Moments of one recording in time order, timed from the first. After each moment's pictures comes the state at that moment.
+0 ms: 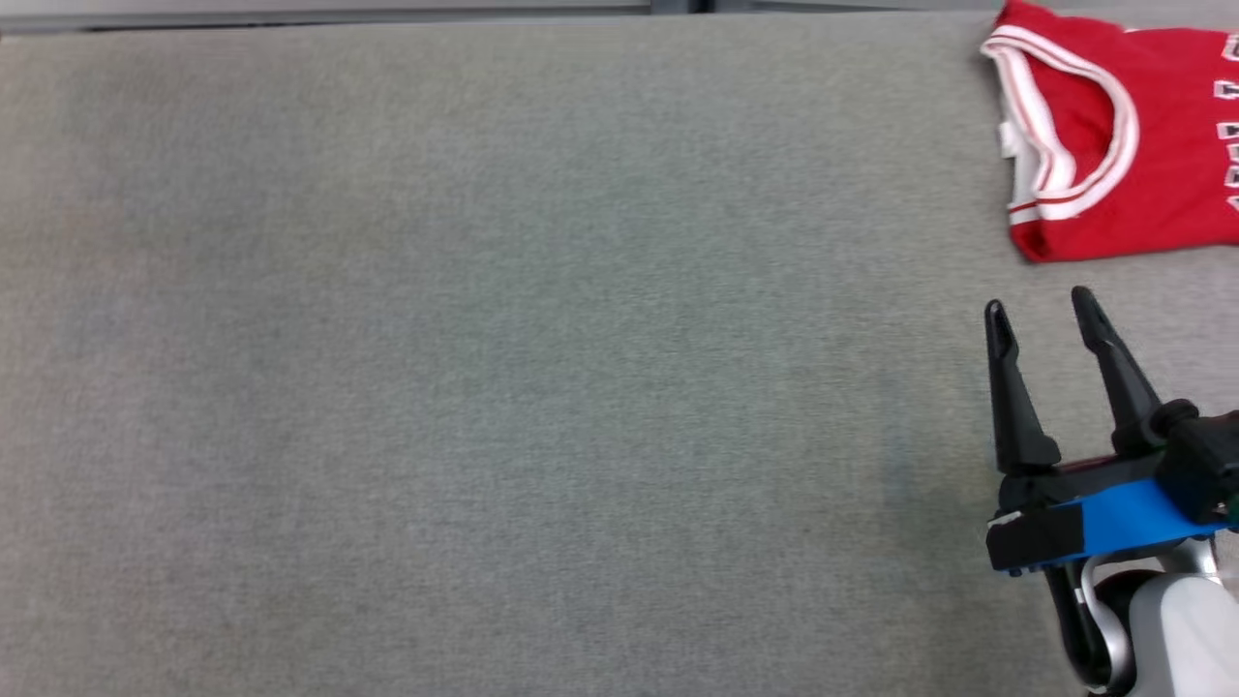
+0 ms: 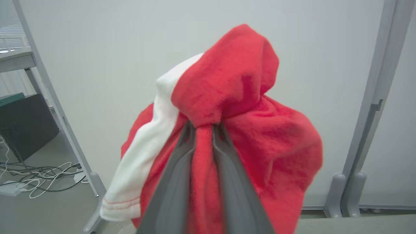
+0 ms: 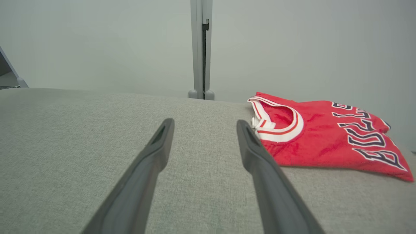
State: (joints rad) left arm -1.11 0.52 -0.23 0.87 -0.44 -0.13 -0.18; right arm -0.18 -0.09 -0.05 -0.05 0.09 0.13 -0.09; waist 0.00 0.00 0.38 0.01
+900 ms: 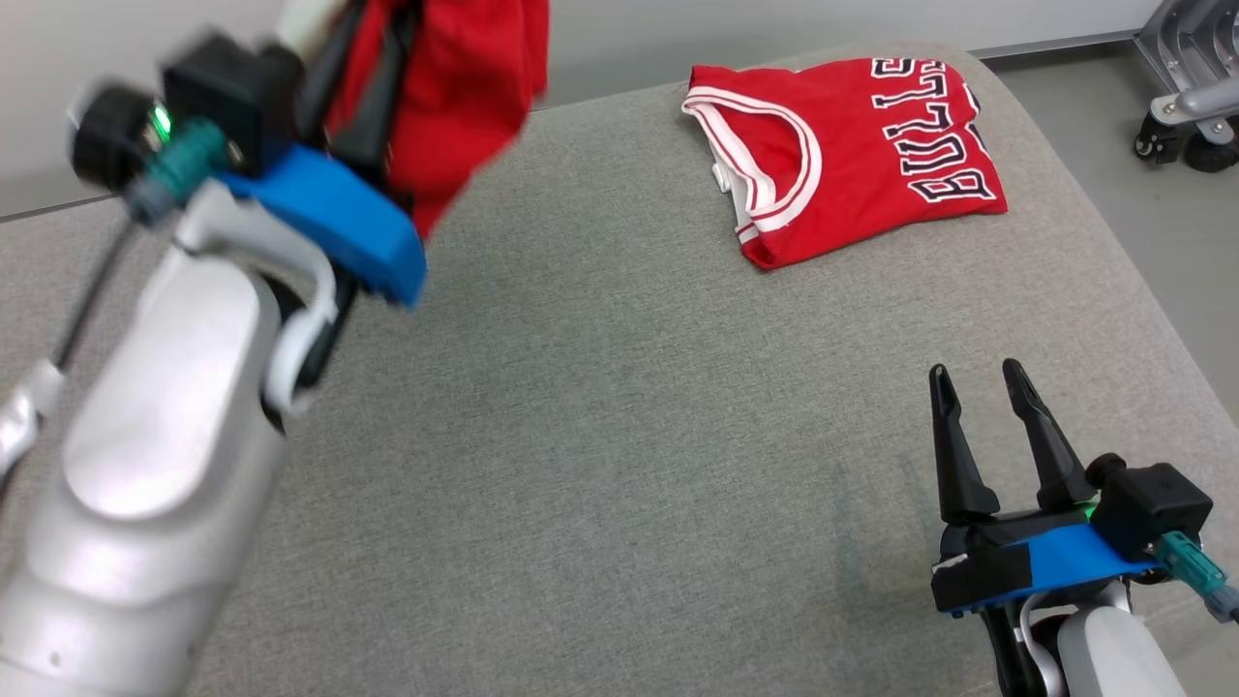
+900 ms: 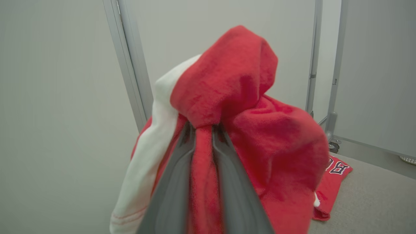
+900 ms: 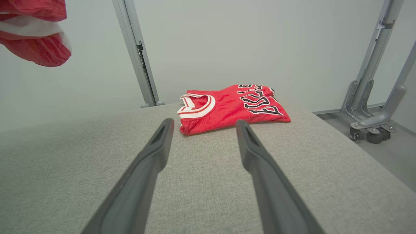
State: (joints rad) left arm -0.87 0.35 -0.51 0.34 -0.43 -0.07 -0.01; right arm -0.18 -0.05 0.01 0.18 0.20 0.13 -0.24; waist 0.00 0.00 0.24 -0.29
